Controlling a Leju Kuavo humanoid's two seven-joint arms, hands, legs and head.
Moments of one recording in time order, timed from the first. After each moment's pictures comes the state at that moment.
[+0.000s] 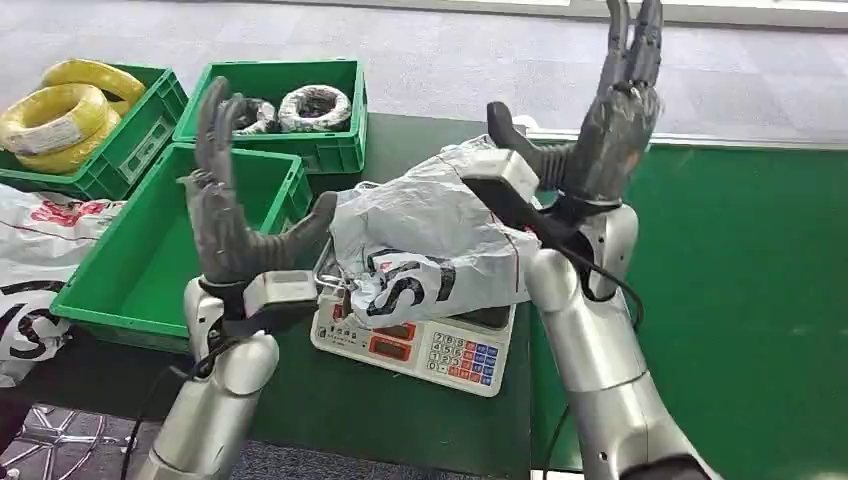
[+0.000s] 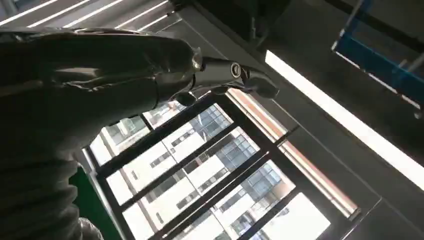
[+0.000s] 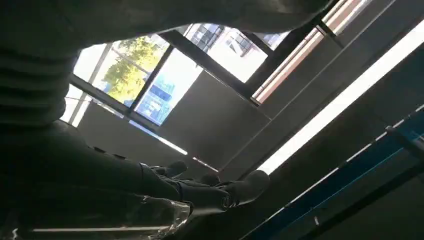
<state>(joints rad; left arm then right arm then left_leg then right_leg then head) -0.50 -0.13 -0.39 -1.51 -0.97 0.44 -0.38 -0.60 0.15 0.33 -1.26 0.92 -0.65 -0.42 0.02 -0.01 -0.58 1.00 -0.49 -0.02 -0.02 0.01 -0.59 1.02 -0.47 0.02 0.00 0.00</state>
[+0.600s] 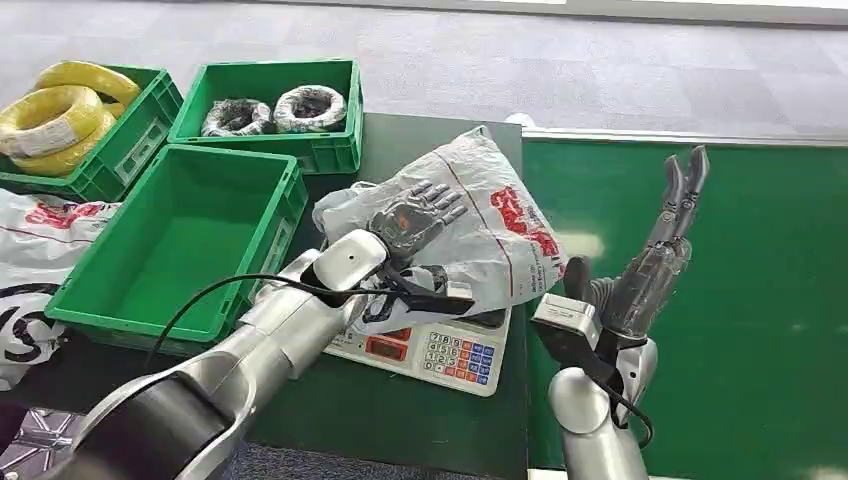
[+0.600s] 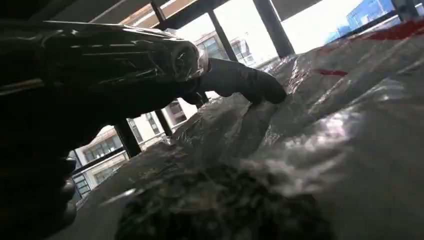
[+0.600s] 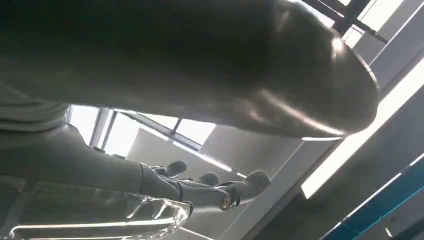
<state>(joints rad) -0.96 -0.24 -0.67 -0.47 -1.57 0.14 -0.25 -0.24 0.16 0.27 -1.48 0.76 -0.63 -0.55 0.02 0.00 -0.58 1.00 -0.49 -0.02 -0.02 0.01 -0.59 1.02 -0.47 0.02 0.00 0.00</state>
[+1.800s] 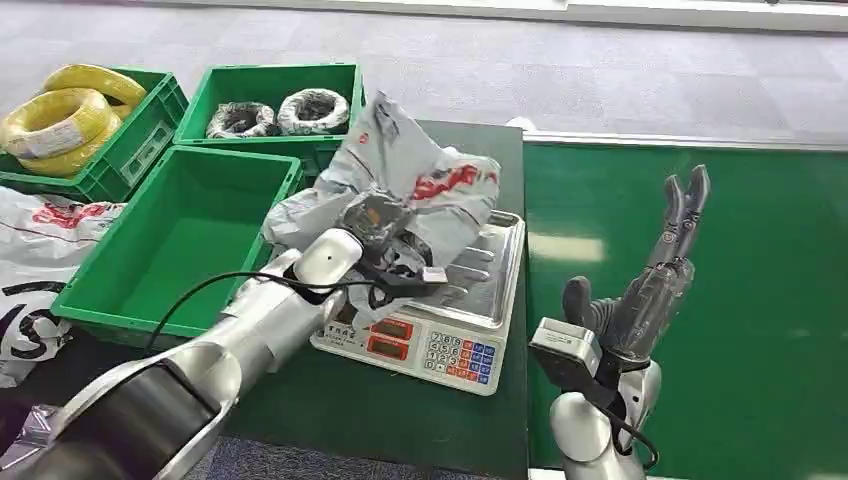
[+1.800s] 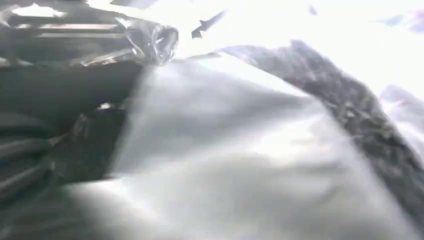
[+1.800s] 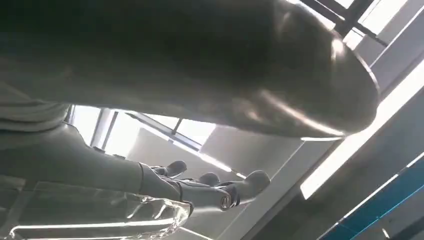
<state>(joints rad) -1.03 -0.14 -0.75 -0.41 -1.50 0.28 -0.07 -0.15 0.15 0.30 -1.57 0.81 -0.60 -0.50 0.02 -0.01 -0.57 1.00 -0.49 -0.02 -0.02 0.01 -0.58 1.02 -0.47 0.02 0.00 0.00</state>
